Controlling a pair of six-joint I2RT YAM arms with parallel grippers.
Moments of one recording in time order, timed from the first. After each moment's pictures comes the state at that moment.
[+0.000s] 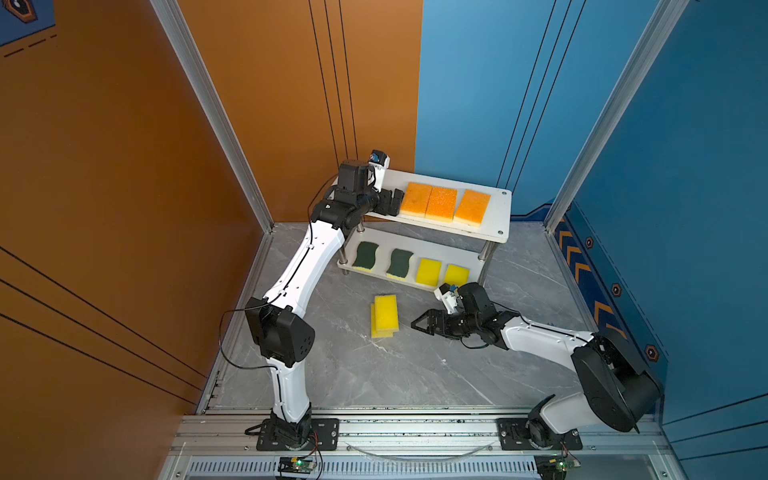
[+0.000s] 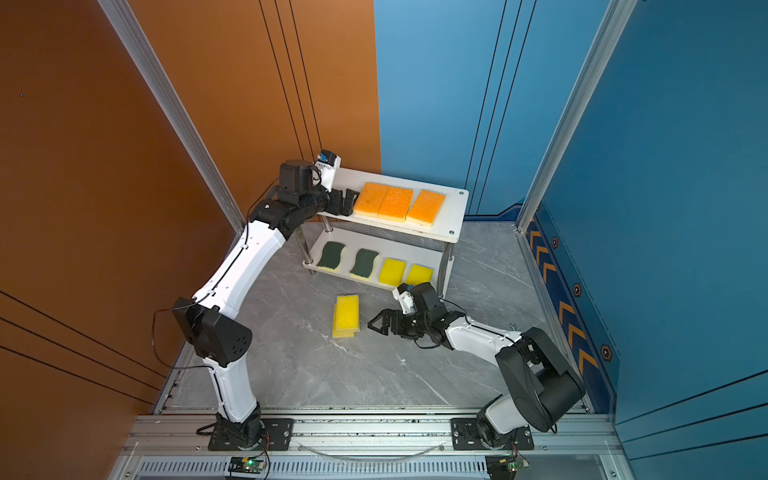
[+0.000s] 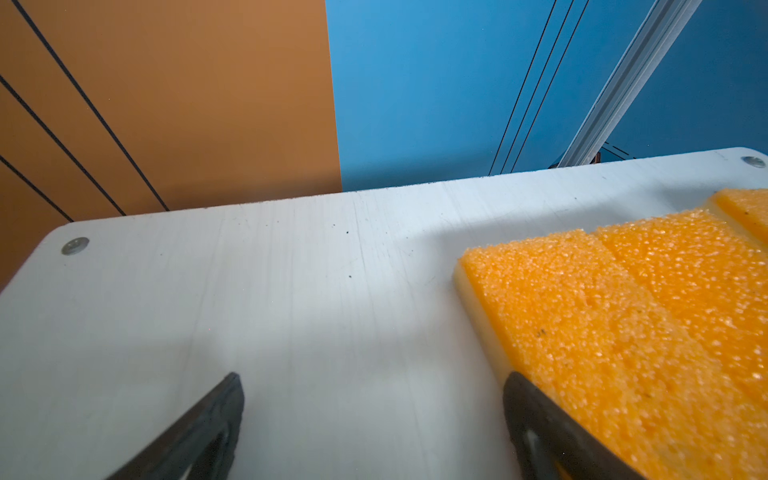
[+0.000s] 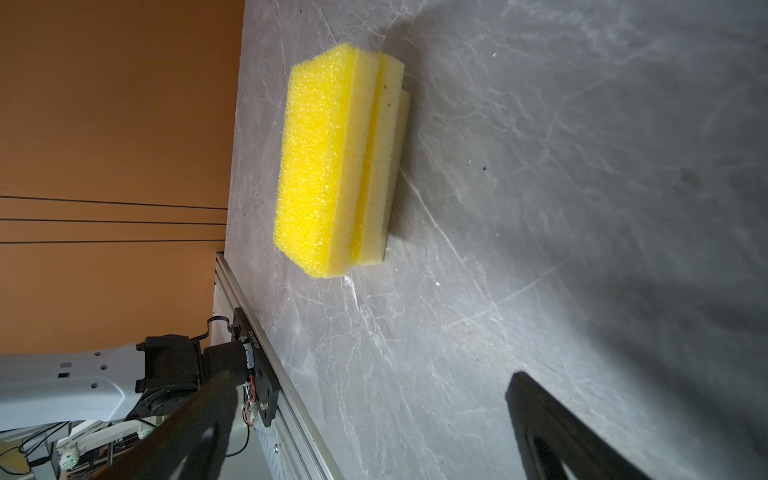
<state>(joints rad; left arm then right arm) -0.38 1.92 2.13 -0.58 0.09 0.00 0.57 1.48 0.68 0.04 -0.59 0.70</state>
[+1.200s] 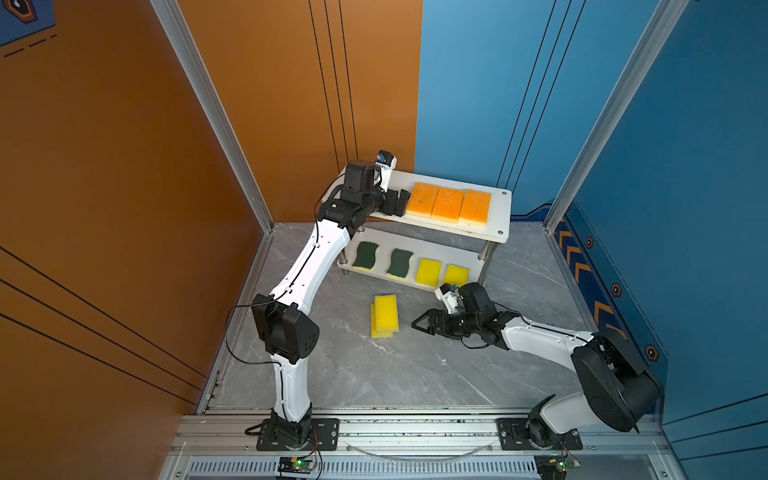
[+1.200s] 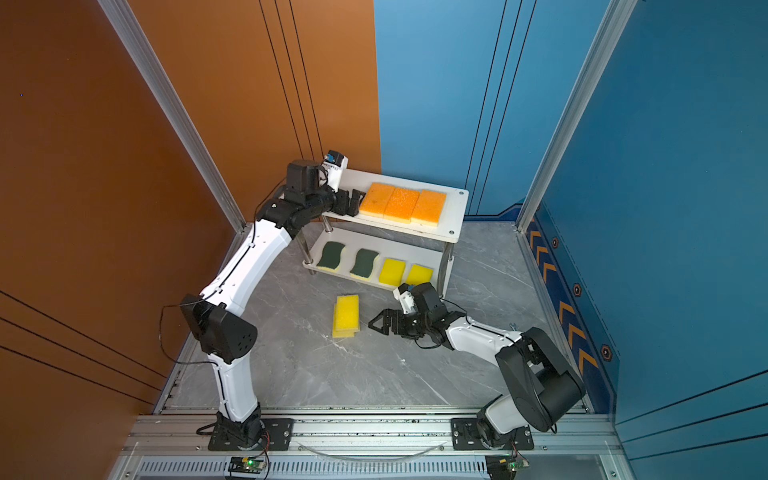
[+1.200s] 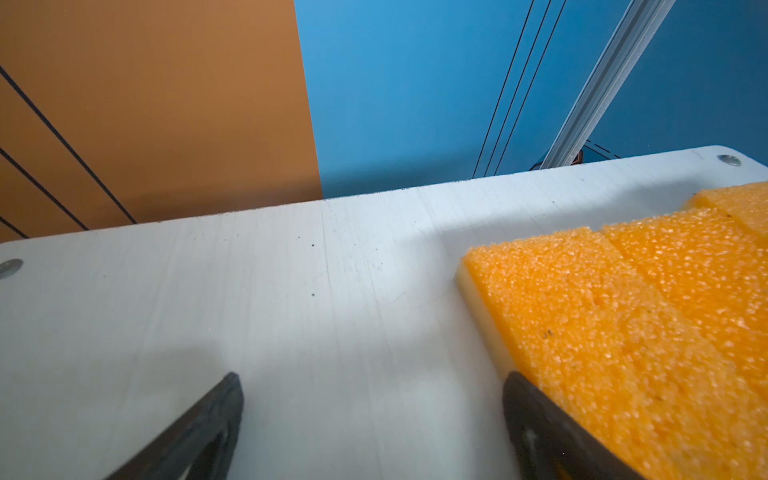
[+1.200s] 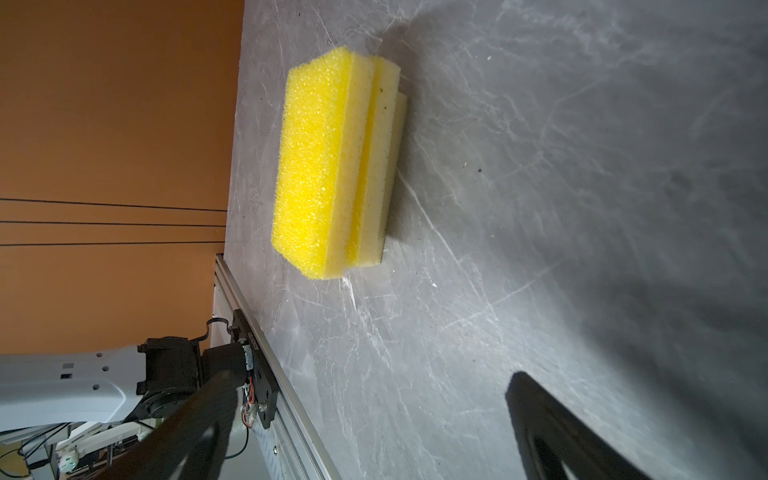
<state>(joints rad) -0.40 1.96 2.17 -0.58 0.11 0.00 0.57 1.48 0.68 0.05 -0.59 0.70</state>
